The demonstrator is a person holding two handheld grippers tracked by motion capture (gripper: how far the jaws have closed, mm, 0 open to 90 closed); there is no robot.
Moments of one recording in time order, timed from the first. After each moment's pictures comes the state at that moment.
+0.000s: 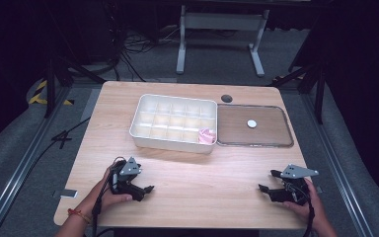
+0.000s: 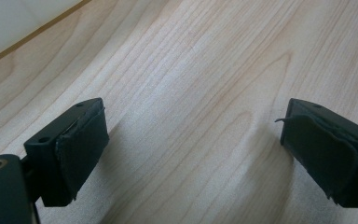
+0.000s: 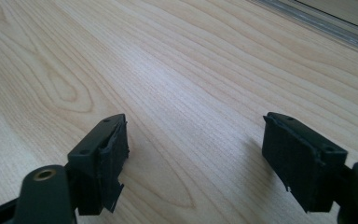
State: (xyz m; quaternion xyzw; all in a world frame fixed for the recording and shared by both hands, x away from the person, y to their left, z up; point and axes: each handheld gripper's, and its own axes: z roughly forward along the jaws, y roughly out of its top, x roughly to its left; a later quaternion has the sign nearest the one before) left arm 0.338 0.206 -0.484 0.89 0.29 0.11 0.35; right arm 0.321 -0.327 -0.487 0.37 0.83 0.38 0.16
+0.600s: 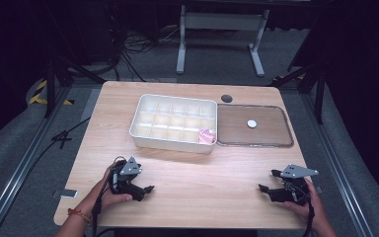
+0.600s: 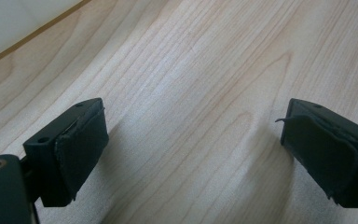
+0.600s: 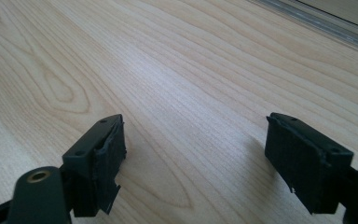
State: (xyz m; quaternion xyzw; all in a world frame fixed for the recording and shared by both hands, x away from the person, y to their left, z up) left arm 0.338 0.206 -0.484 0.89 0.29 0.11 0.35; right arm 0.322 -0.327 -0.487 0.38 0.83 0.37 0.16
